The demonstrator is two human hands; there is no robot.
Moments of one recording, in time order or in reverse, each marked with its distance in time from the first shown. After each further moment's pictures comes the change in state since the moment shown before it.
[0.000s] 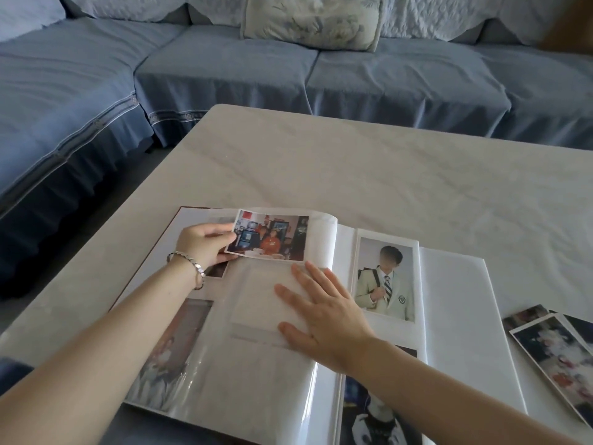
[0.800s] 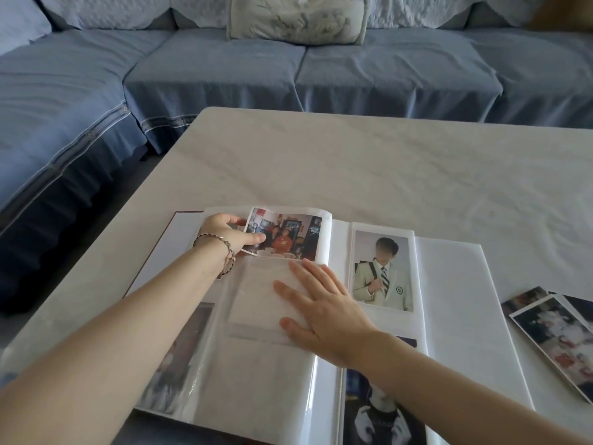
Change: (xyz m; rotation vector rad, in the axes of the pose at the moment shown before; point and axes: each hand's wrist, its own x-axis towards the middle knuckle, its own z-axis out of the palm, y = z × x) left_hand 0.006 0.020 0.035 0.534 0.022 -0.029; right_hand -0.003 0.003 0.000 0.060 0.019 0.001
